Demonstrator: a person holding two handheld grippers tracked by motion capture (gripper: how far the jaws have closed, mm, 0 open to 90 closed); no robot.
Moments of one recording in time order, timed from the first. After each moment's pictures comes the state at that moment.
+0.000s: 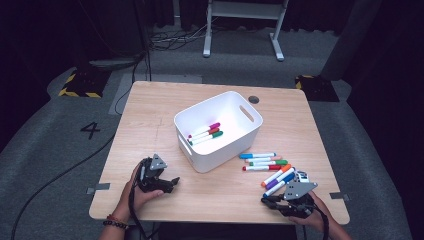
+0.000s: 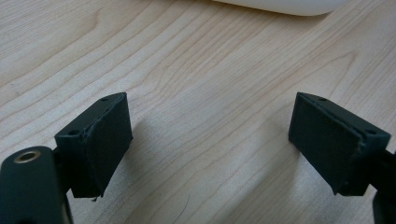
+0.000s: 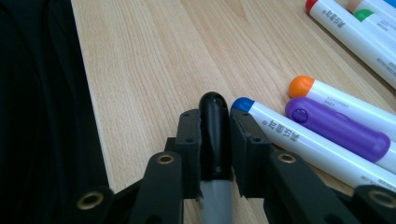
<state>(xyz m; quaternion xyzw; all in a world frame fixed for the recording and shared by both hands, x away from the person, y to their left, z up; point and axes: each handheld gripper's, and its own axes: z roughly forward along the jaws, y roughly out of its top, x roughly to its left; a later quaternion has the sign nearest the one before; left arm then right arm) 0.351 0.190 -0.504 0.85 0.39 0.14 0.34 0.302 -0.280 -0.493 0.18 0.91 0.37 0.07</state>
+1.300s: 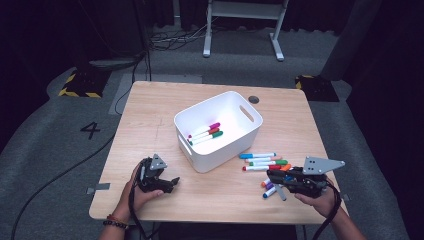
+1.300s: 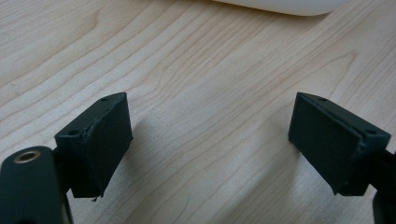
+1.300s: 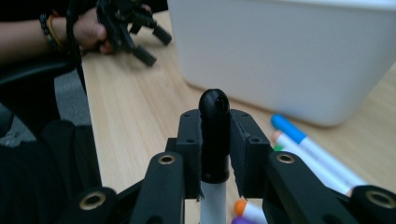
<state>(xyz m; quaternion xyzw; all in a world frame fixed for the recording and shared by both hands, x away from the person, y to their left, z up) 0.351 0.190 -0.504 0.85 0.39 0.14 0.34 0.325 -0.285 -0.409 0.20 0.83 0.51 0.09</state>
